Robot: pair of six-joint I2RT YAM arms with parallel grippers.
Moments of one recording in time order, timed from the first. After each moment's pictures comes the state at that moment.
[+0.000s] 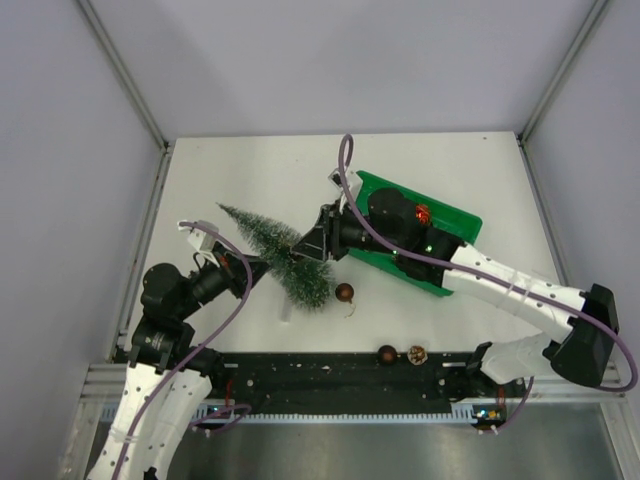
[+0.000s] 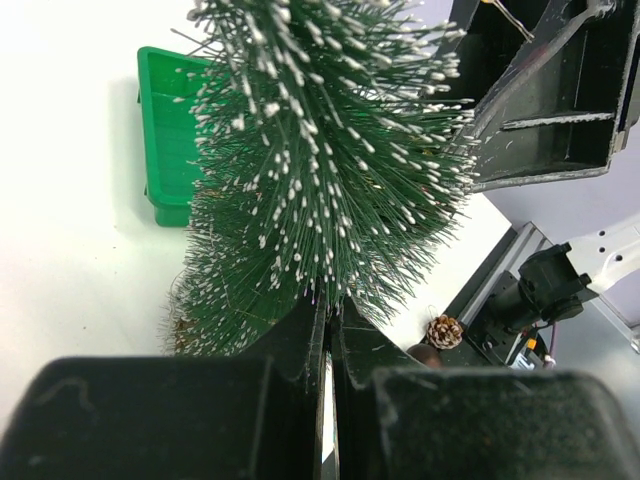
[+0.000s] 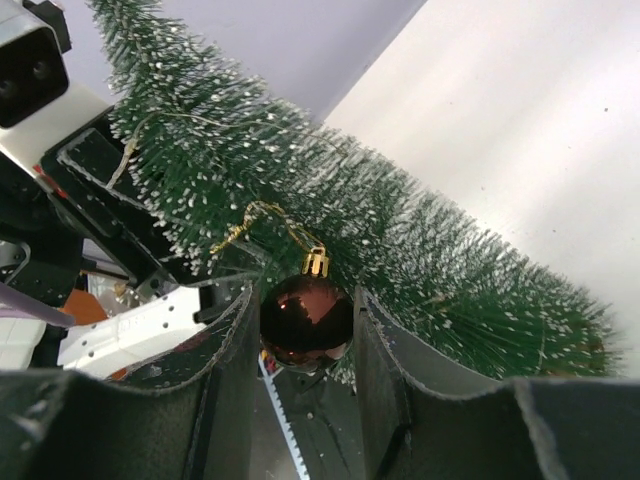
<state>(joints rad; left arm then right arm) -0.22 0.40 0.59 -0.22 0.63 -0.46 0.96 1.33 1.19 -0.06 -0.26 0.63</state>
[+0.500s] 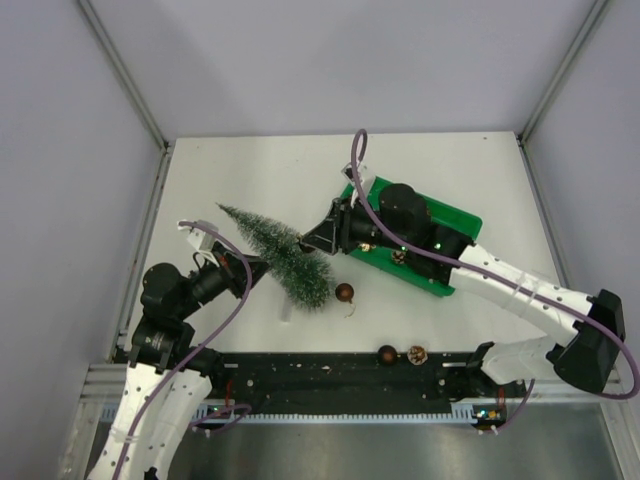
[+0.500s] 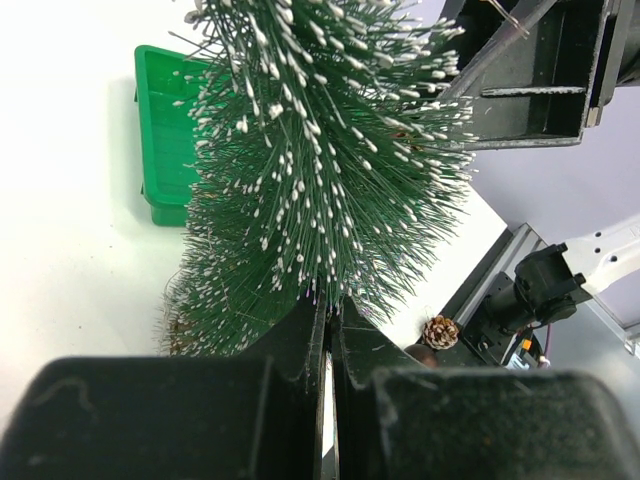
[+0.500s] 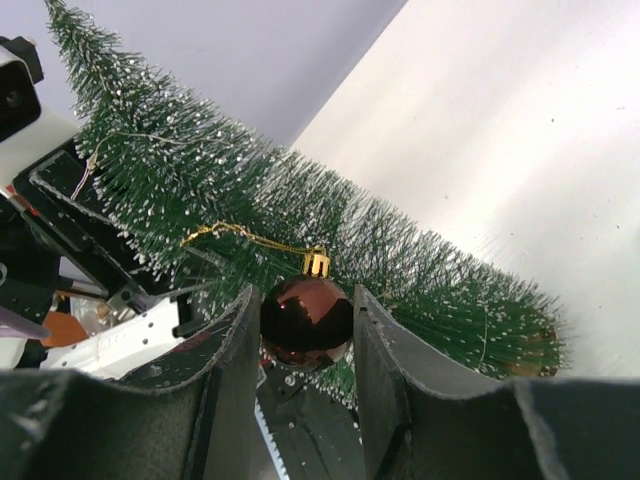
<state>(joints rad) -0.22 0.40 0.59 -0.22 0.64 -0.47 0.90 1.28 1.15 -0.09 -0.25 0.61</state>
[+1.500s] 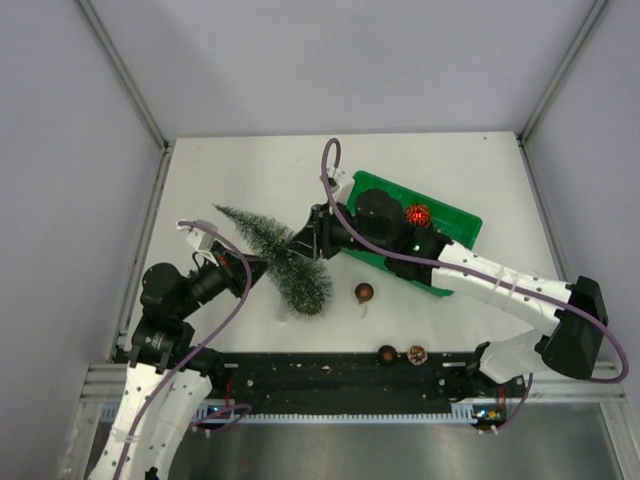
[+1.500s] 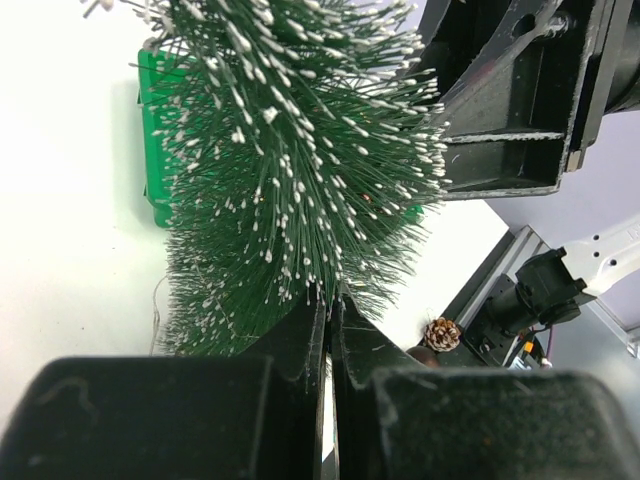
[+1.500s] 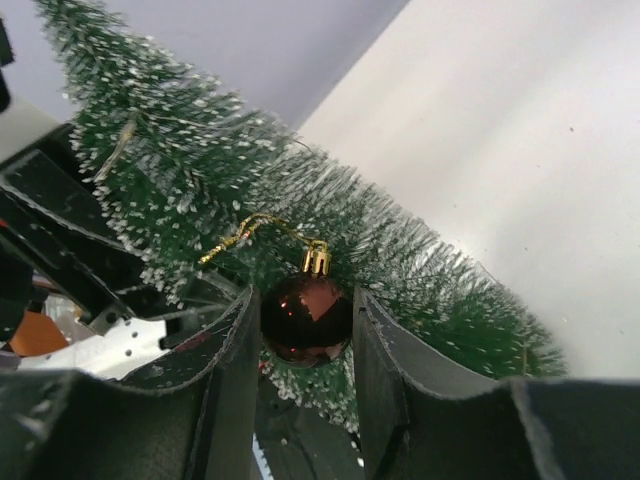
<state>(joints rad) -0.21 0.40 0.59 -0.21 0.64 -0.47 1.00 1.39 1.21 -0.04 -0.17 0.58</state>
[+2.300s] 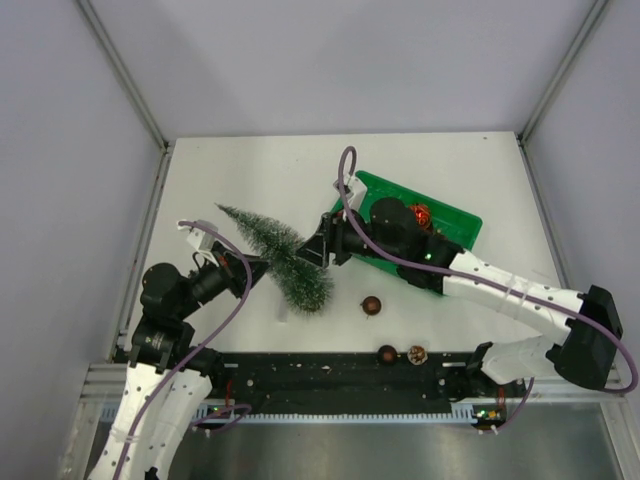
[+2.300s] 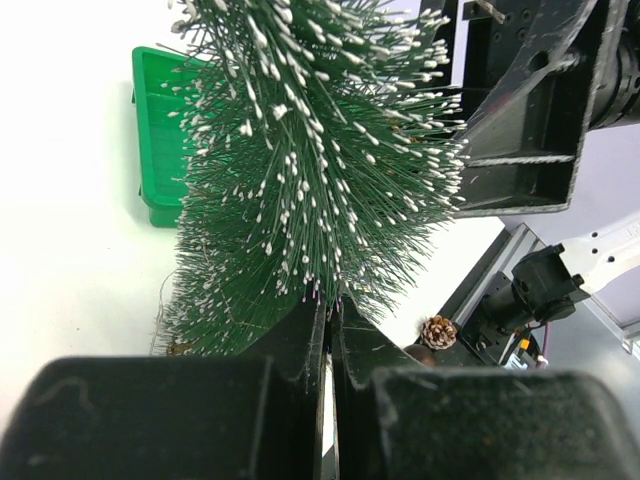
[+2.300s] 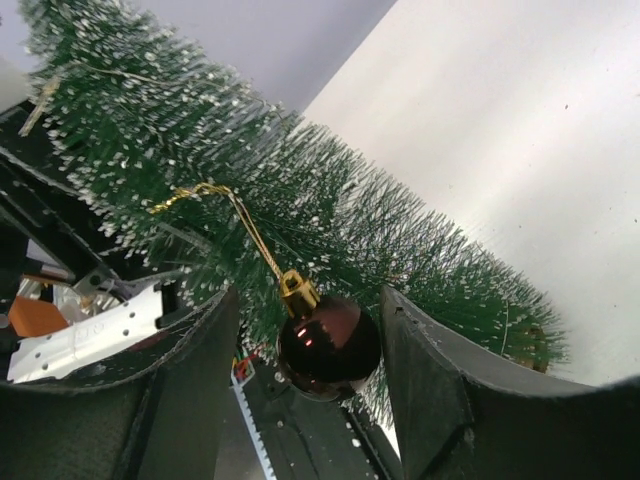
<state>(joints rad) -0.21 0.40 0.59 -0.21 0.64 -0.48 0.96 1.31 1.07 0.01 -0.21 0.60</state>
